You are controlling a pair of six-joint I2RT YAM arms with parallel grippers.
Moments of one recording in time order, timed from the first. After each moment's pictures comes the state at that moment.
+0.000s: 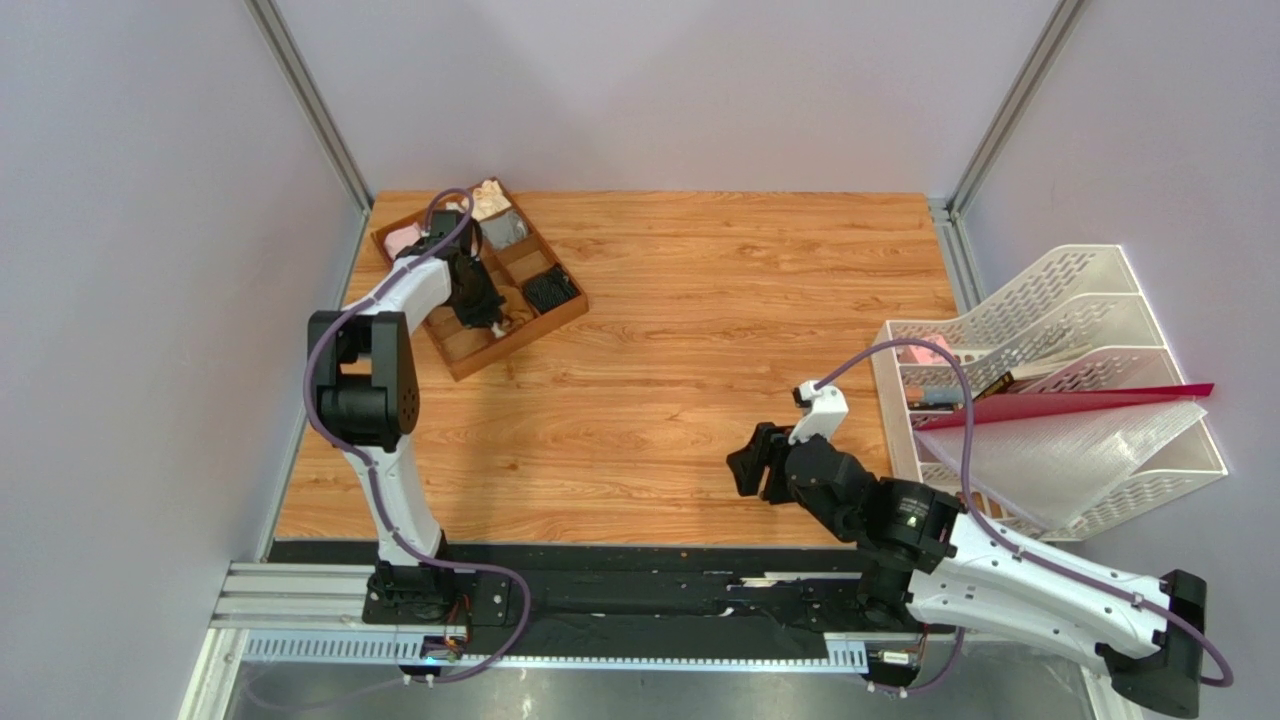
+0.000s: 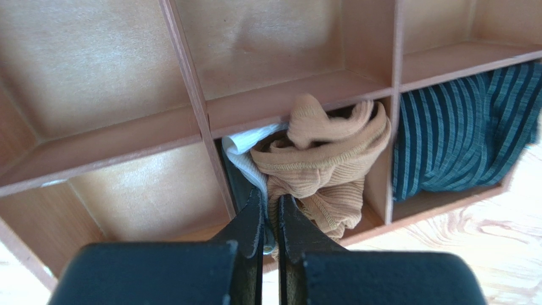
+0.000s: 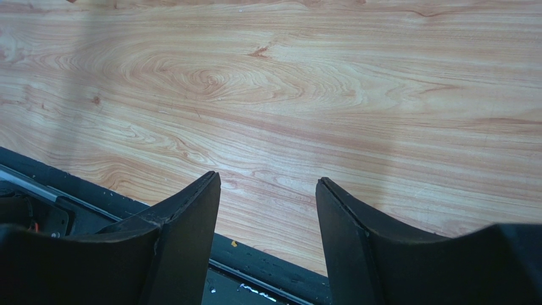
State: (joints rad) left arm -0.03 1.96 1.44 -0.56 0.05 -0.52; right arm 1.10 0.63 0.50 -0.48 0.51 0.80
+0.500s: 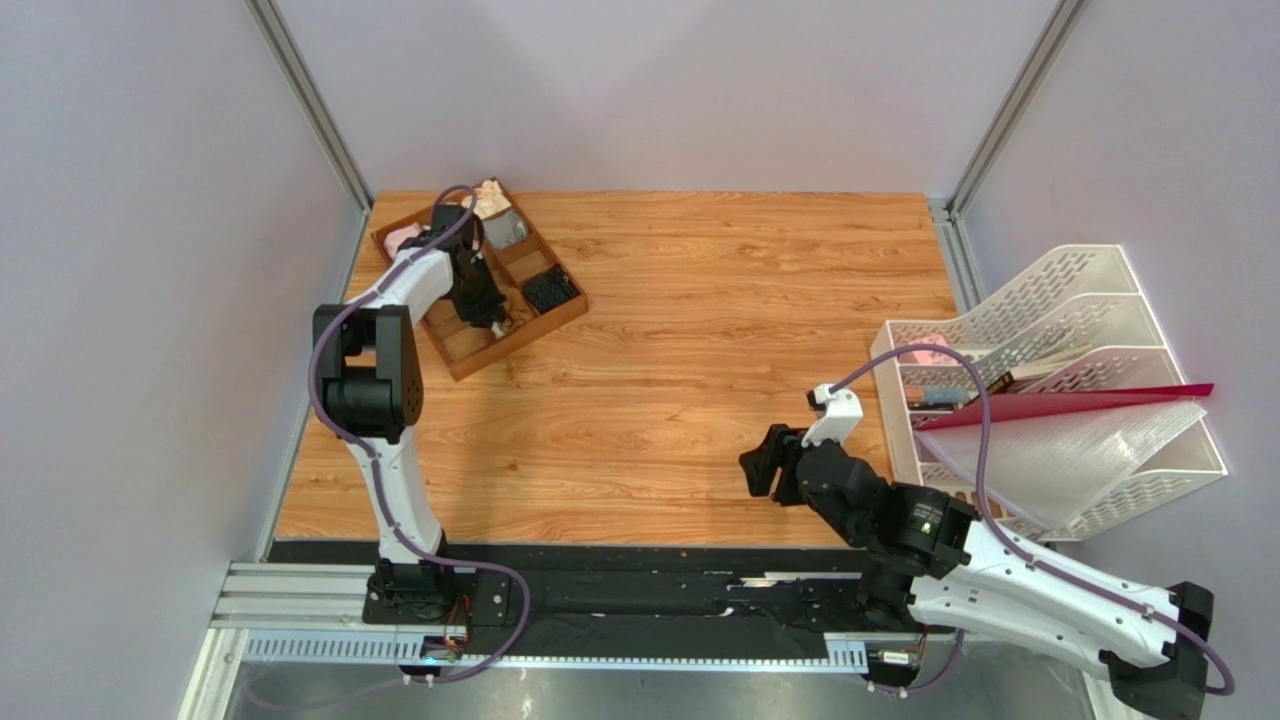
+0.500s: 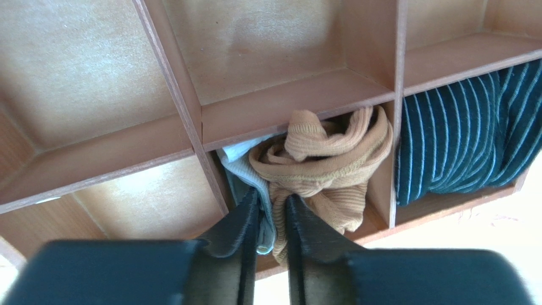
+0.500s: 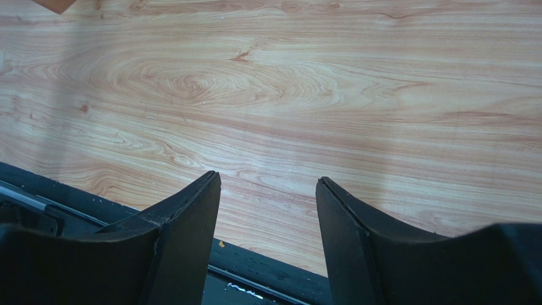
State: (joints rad) left arm -0.03 2.02 1.53 -0.64 0.07 -0.48; right arm 1.10 0.56 0.49 -0.55 0.55 0.81
